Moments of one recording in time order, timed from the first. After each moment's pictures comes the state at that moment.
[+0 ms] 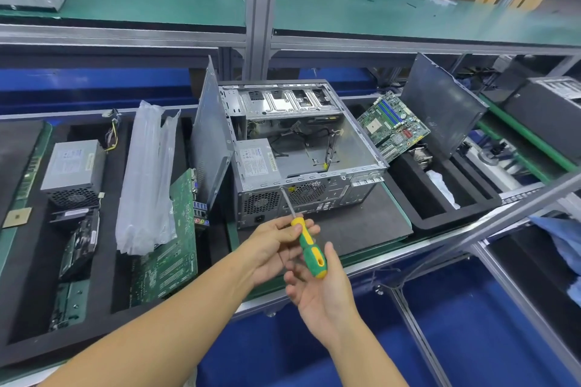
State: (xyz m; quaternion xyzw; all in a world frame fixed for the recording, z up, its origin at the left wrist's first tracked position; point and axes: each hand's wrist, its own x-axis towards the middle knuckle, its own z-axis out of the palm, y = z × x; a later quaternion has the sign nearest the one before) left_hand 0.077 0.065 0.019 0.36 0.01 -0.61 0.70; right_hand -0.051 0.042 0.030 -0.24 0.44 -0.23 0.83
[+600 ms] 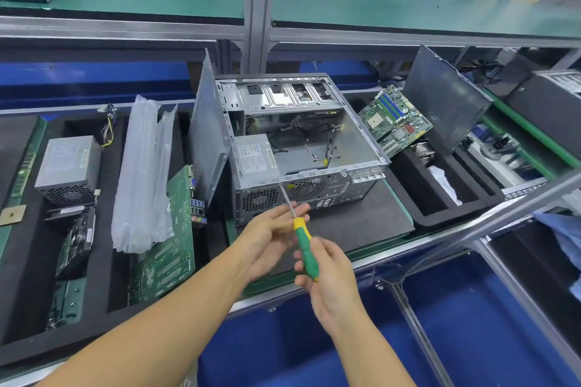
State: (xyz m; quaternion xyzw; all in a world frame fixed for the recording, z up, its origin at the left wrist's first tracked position) left_hand 0.088 0.059 0.015 0.38 -0.02 -0.58 0.72; right_hand -0.049 0.029 0.025 -0.41 0.46 -0.25 0.75
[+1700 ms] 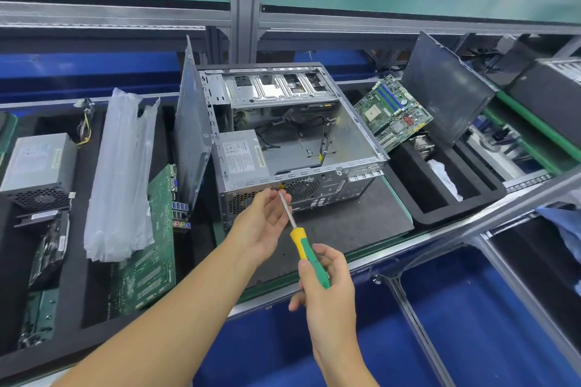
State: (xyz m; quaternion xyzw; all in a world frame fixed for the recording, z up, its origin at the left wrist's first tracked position) left_hand 0.098 0.022 0.014 0.38 0.14 -0.51 0.76; right_hand -0.066 0.038 0.012 -0.54 0.46 -0.30 0.64
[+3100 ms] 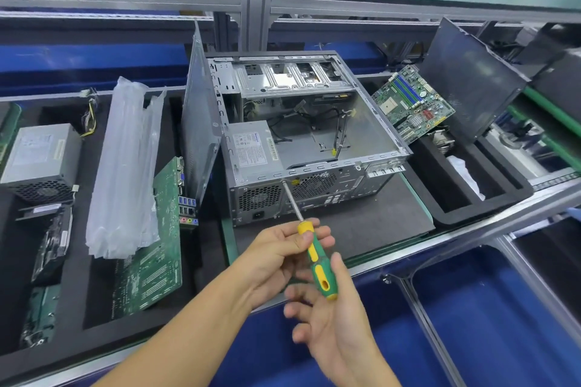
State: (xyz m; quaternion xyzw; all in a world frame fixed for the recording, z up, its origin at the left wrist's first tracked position) left_hand 0.076 0.063 0.004 0.39 -0.05 -0.63 0.67; right_hand -0.057 0.042 0.021 -0.28 0.46 -0.18 0.82
